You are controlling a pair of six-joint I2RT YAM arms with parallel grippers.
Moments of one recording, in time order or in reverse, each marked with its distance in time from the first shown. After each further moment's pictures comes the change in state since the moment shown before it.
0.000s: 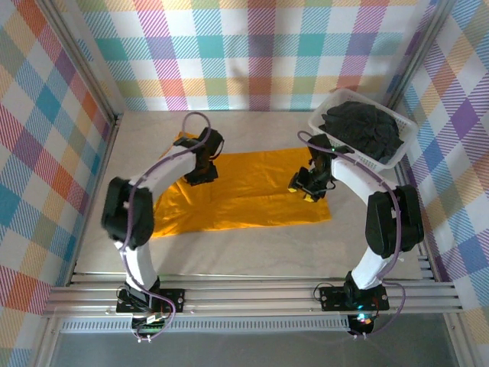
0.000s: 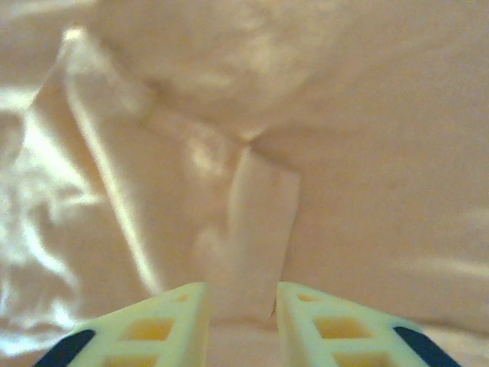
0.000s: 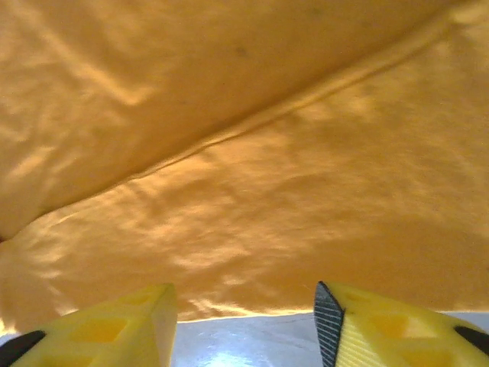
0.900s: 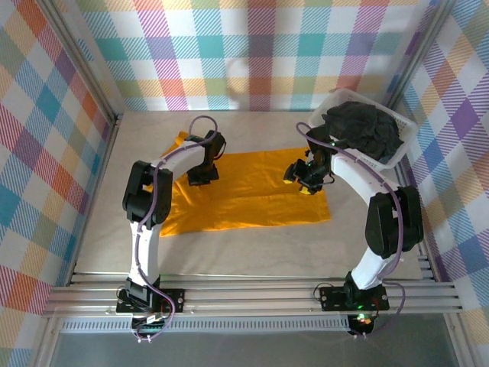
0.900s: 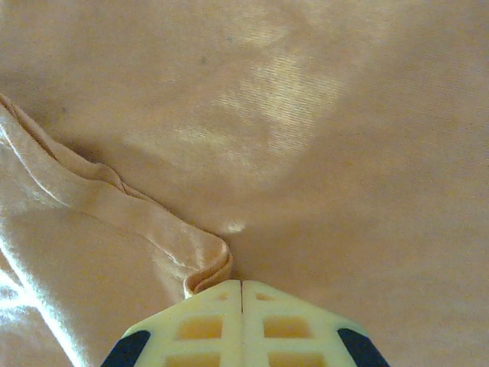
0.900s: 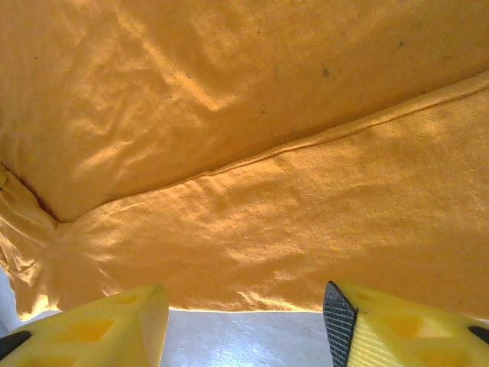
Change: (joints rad) left arm 0.015 0.332 0.210 -0.021 -0.038 0.081; right arm 0.035 -0.005 0.098 -0.002 -0.055 -0.014
